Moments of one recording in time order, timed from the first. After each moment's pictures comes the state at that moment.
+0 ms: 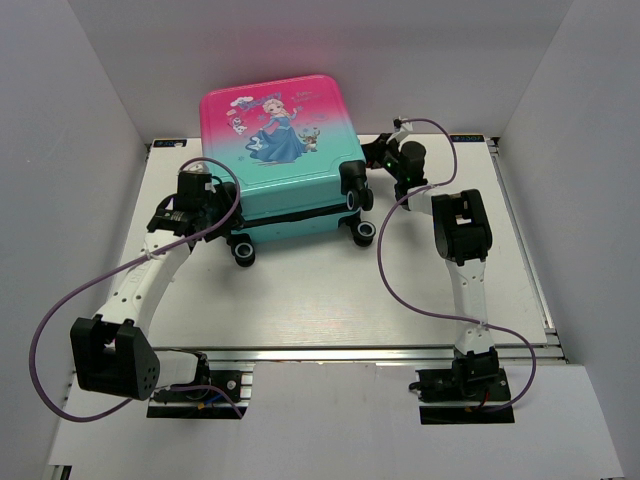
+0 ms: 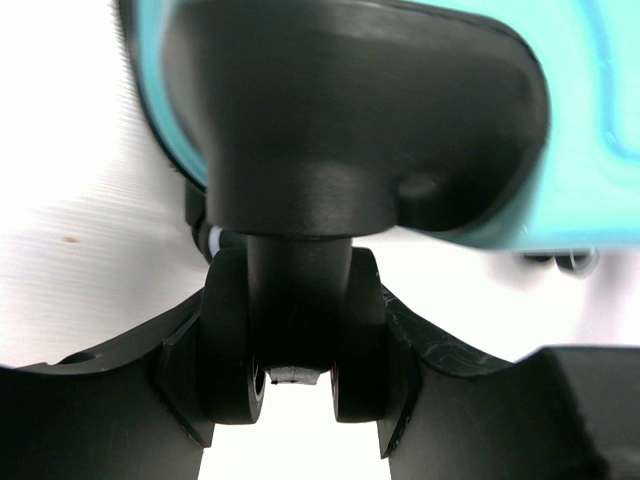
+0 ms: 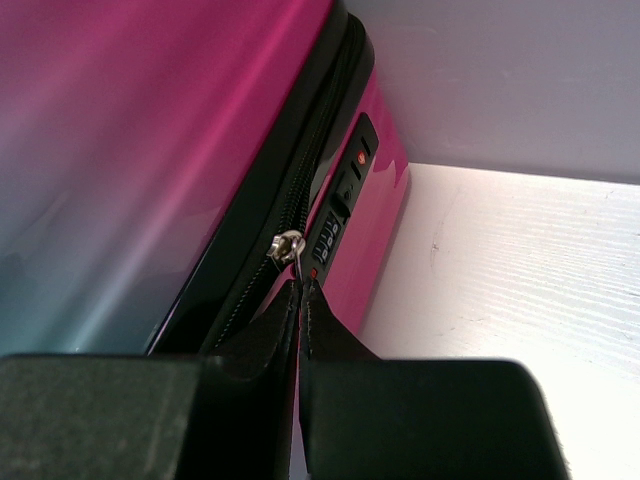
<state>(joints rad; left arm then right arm) -0.17 1.29 1.08 -0.59 -0.01 -0.57 0.22 2.46 1.71 0.79 -0.43 0.47</state>
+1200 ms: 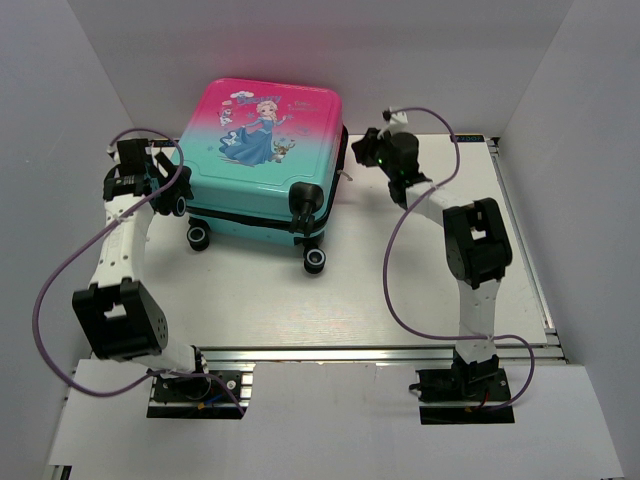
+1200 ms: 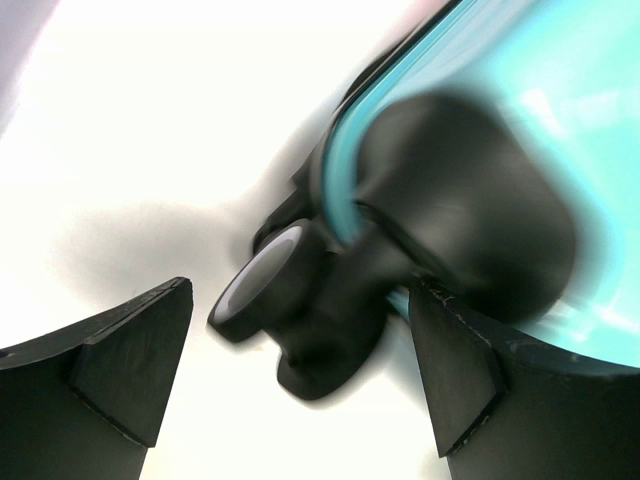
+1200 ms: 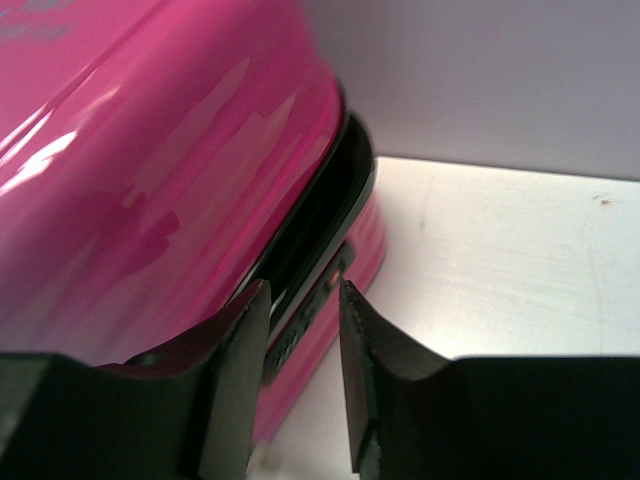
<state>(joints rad) 0.18 1.53 1.40 -0.70 -0.15 -0.46 0.35 2.08 1.41 0.59 -0.15 0.29</state>
